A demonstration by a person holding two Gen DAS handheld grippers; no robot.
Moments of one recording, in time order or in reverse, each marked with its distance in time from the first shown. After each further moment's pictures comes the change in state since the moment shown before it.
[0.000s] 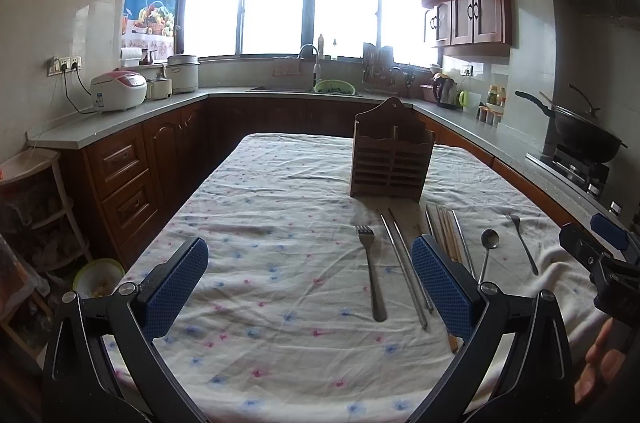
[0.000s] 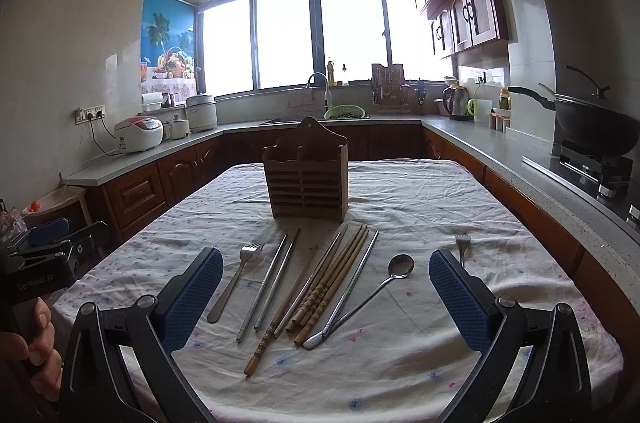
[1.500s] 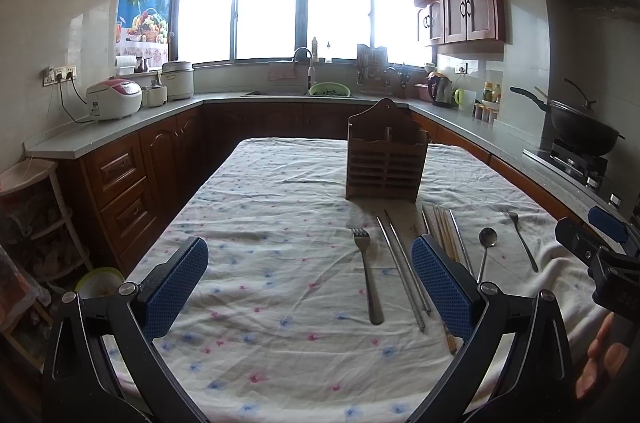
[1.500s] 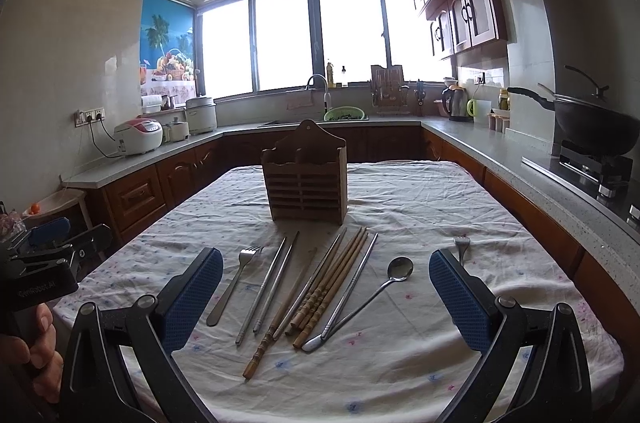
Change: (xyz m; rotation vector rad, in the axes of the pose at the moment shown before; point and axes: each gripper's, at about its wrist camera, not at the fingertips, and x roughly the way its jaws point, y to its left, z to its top) left arm 0.001 -0.006 0.000 0.026 -0.013 -0.010; right arm 0.001 0.002 -0.003 -0.002 -0.007 -0.001
